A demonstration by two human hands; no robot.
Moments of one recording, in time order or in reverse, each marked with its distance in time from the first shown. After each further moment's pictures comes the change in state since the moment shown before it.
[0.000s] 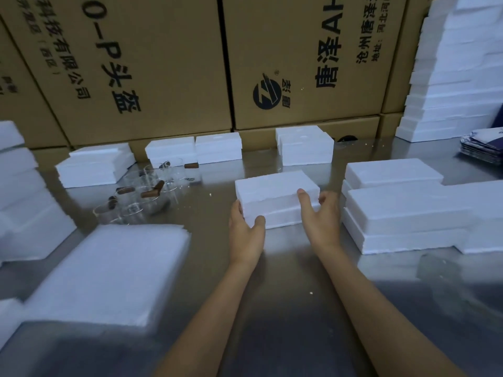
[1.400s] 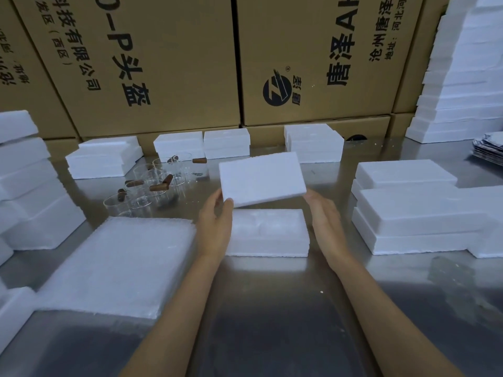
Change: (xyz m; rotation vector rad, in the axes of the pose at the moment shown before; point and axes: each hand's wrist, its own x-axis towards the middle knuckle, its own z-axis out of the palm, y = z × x) left_hand 0.023 0.002 -0.066 -0.018 0.106 0.095; right_hand -0.034 -0.019 -0.016 0.094 -0.324 -0.014
